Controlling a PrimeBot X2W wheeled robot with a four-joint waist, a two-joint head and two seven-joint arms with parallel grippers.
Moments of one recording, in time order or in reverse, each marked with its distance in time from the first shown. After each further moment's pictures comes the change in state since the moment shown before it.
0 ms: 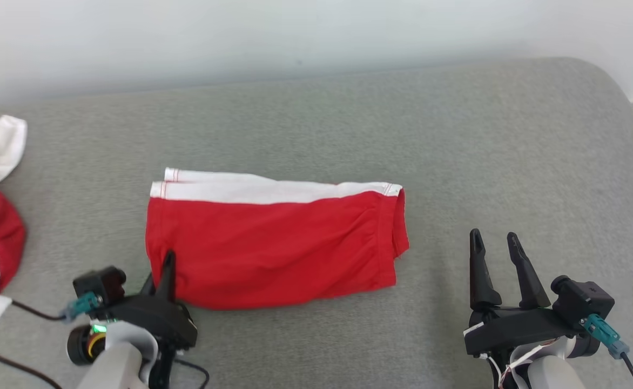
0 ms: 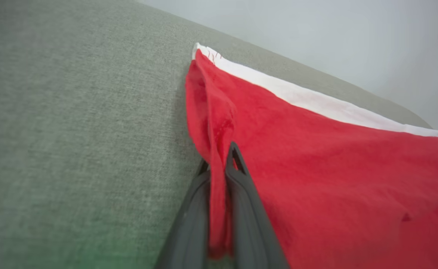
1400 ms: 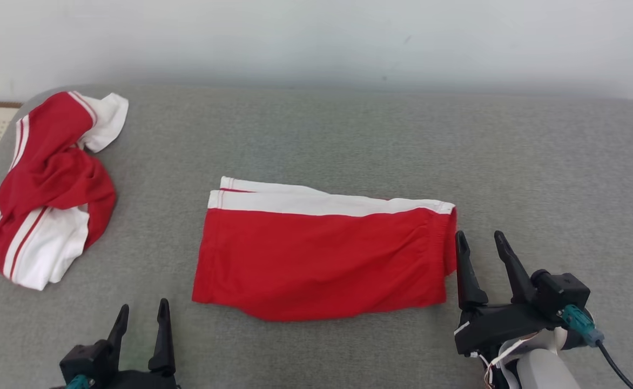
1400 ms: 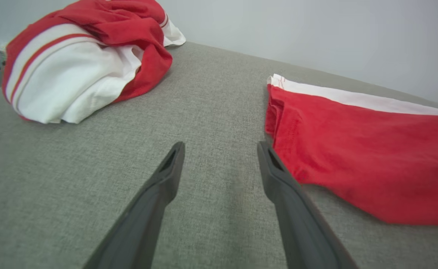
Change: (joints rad) left arm 0.419 -0.016 0.188 -0.525 0.296 0.113 0.000; right arm -0.036 0.001 0.016 0.069 -0.105 0.000 0.000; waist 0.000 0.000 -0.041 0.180
